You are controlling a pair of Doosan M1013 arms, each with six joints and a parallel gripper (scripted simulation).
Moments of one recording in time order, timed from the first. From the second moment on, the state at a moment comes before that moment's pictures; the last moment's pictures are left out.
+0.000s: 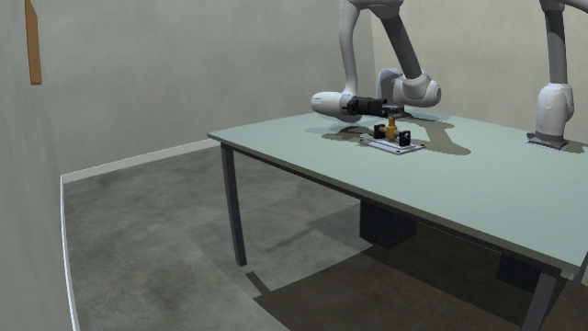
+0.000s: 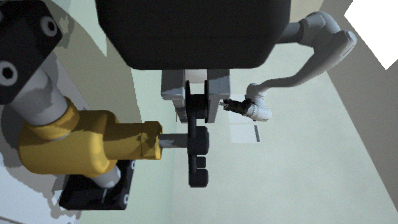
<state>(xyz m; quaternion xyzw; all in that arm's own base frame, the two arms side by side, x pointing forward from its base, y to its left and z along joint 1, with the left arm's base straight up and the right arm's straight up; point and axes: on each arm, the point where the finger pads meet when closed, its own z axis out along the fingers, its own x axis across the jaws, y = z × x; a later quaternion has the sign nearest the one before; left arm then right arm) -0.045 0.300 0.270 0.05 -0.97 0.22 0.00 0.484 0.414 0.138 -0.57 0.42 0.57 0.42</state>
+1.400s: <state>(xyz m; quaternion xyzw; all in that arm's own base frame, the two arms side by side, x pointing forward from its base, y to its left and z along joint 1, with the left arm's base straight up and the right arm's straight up) -0.045 0.300 0.270 0.05 -0.97 0.22 0.00 0.483 0.416 0.138 -0.55 0.44 0.55 0.44</state>
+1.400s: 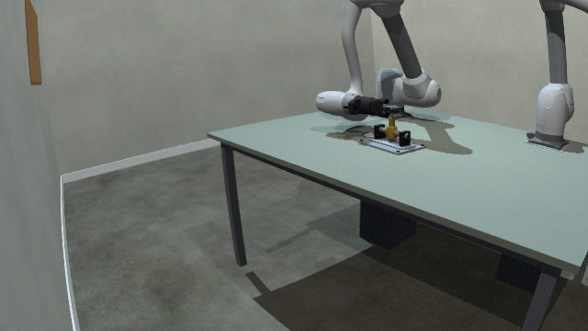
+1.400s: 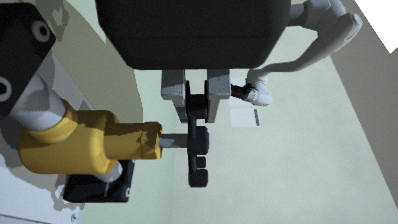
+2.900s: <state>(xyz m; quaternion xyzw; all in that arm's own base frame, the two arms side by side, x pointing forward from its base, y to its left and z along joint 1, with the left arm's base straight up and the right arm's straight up) -0.045 0.300 0.270 0.05 -0.97 0.22 0.00 0.483 0.424 0.138 -0.48 0.51 0.49 0.52</state>
